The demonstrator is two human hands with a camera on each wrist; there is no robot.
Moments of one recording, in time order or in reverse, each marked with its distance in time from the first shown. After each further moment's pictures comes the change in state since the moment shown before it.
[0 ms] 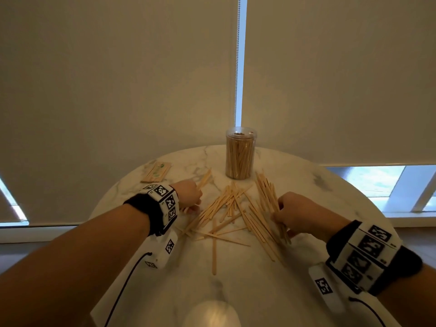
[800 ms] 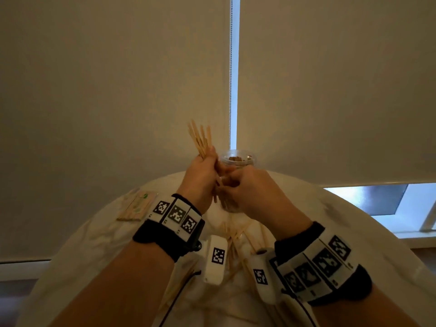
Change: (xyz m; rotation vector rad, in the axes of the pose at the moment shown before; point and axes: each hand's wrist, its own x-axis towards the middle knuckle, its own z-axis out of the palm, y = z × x) left_hand 0.050 0.105 -0.003 -1.053 0.169 0.398; right_hand 0.075 -0.102 -0.021 0.057 0.299 -0.557
